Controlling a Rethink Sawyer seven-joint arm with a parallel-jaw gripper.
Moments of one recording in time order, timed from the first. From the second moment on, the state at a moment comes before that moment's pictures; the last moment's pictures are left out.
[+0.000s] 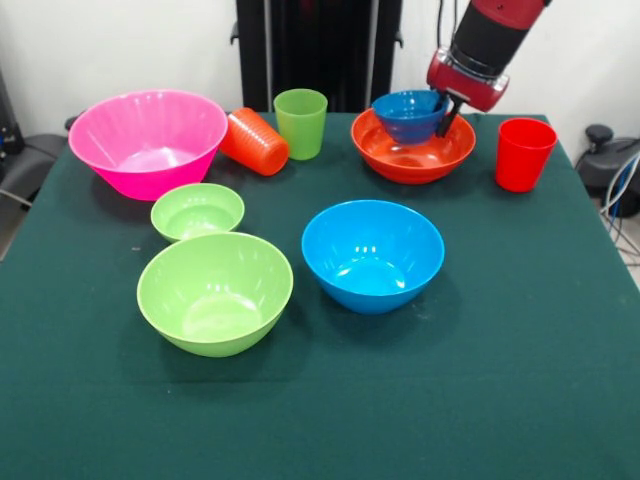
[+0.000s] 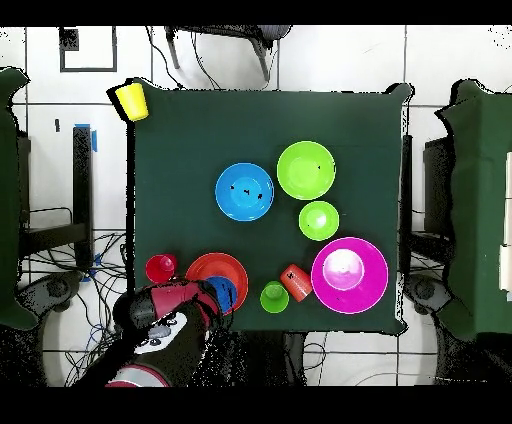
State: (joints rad) arm 0.40 -0.45 -0.29 1.96 0.05 0.21 2.36
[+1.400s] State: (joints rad) arm 0.38 -0.39 -0.28 1.96 0.06 0.10 2.36
